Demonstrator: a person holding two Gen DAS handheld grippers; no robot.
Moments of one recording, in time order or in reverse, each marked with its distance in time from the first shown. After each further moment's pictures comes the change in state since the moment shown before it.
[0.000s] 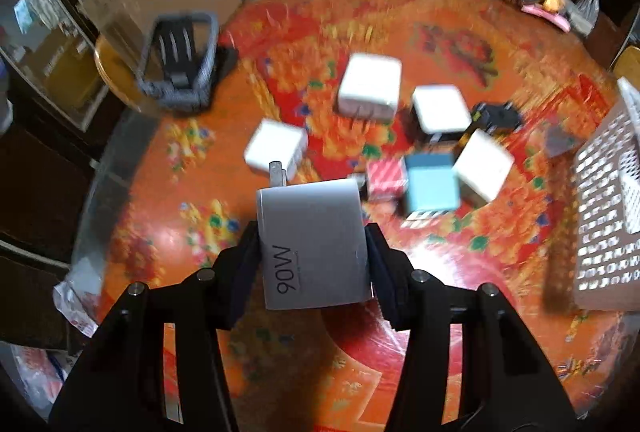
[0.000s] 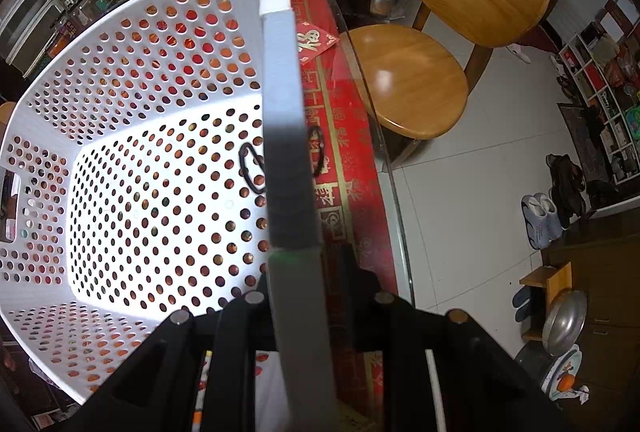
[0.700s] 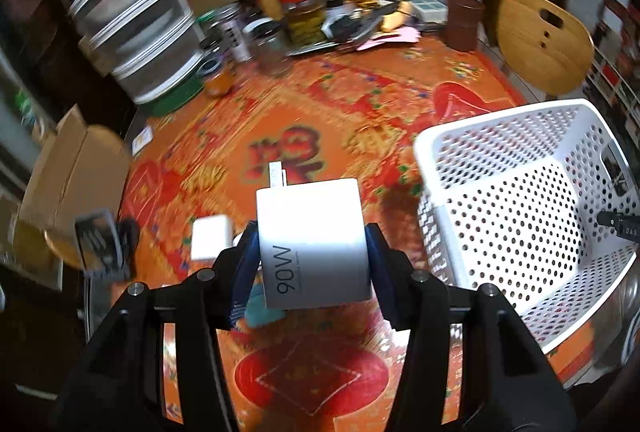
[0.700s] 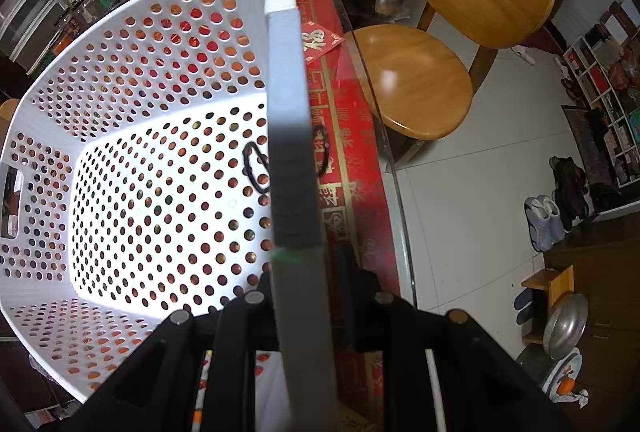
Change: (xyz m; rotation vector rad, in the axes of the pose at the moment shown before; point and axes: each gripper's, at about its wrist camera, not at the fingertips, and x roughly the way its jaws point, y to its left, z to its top) left arm -0.094 -0.163 0.064 0.434 -0.204 -0.165; right arm 0.002 0.002 0.002 -0.009 0.004 0.009
